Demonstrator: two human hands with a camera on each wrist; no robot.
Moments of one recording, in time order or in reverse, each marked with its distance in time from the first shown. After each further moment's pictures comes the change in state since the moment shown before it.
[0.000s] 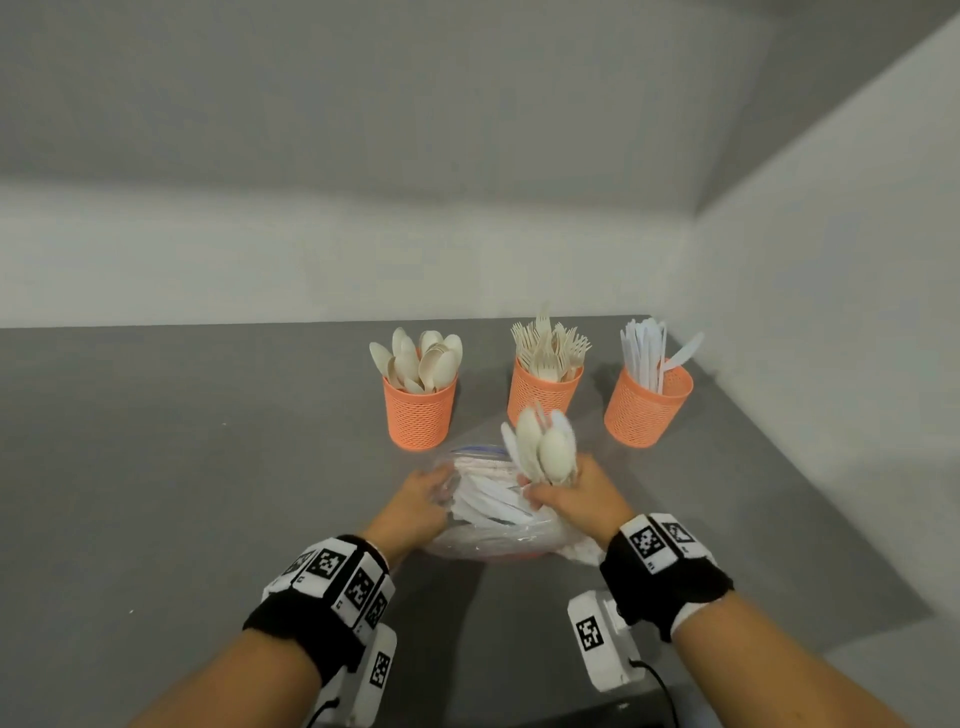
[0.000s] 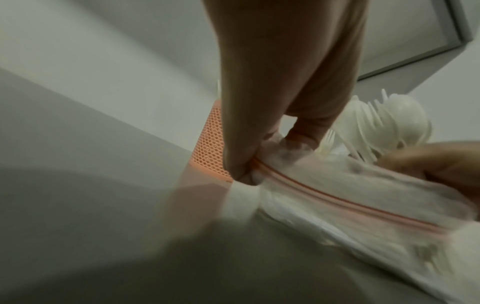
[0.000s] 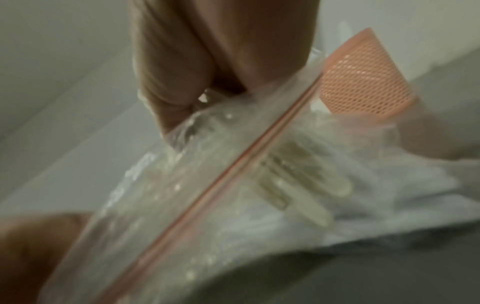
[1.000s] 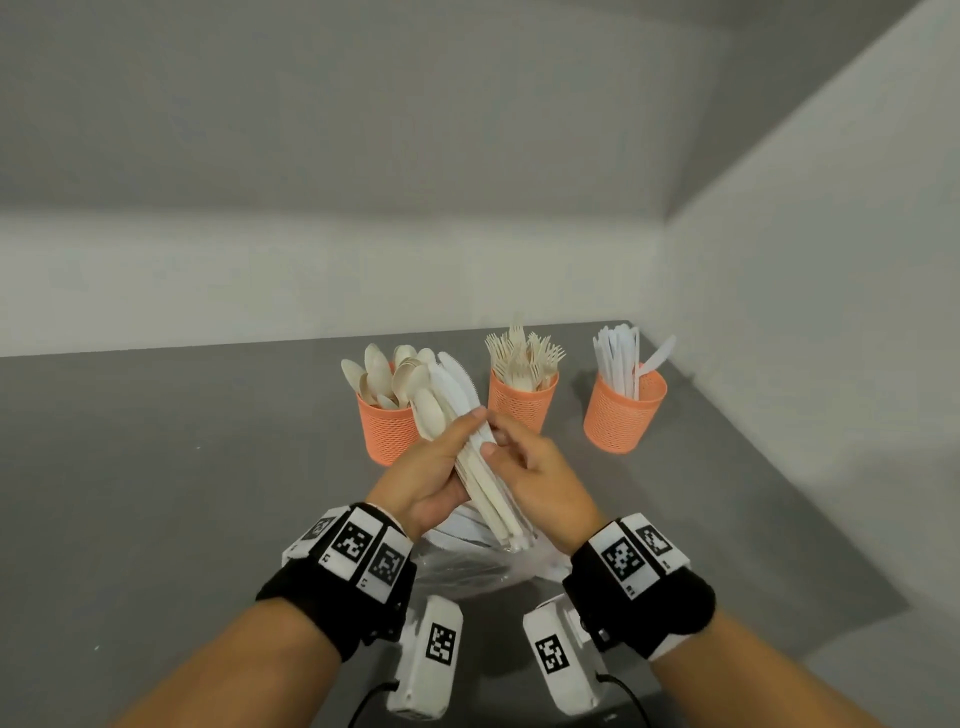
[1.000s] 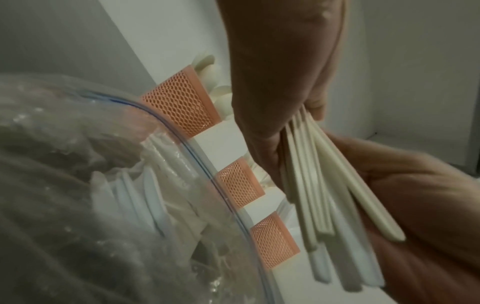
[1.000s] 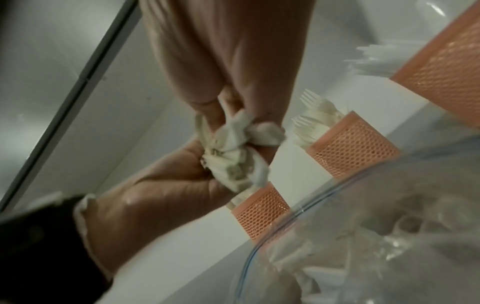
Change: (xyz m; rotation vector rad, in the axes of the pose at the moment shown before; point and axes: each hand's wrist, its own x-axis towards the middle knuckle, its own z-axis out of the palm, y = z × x) left_hand -0.006 0.083 0.010 -0.921 -0.169 0.054; right_hand -0.013 -0.053 0.014 0.092 -0.054 -0.317
